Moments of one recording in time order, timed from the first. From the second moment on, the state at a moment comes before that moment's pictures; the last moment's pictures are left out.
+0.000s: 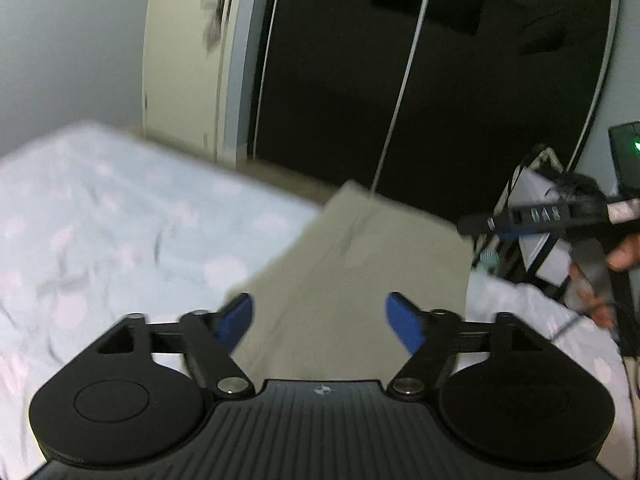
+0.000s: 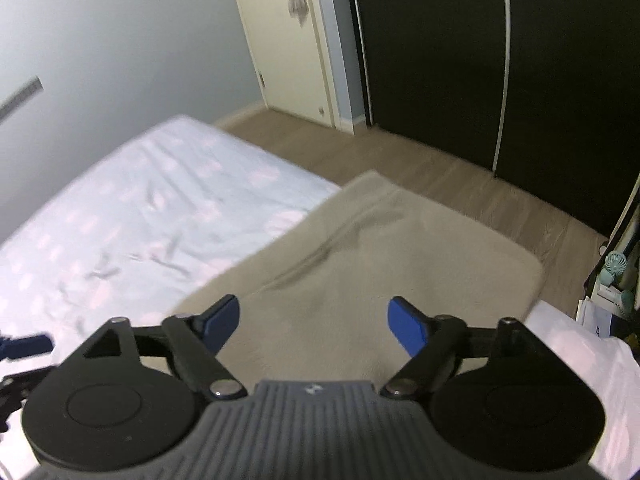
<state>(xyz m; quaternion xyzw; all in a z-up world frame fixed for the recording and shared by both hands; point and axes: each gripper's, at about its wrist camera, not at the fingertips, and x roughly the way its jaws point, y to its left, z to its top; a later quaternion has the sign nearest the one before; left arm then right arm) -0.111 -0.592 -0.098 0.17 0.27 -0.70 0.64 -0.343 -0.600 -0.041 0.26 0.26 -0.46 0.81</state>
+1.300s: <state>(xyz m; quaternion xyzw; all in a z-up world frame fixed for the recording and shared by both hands) -0.235 -0.469 -0.112 0.20 0.27 -0.61 0.72 -0.460 -0.388 -0.043 0.22 0.20 -0.47 0.83</state>
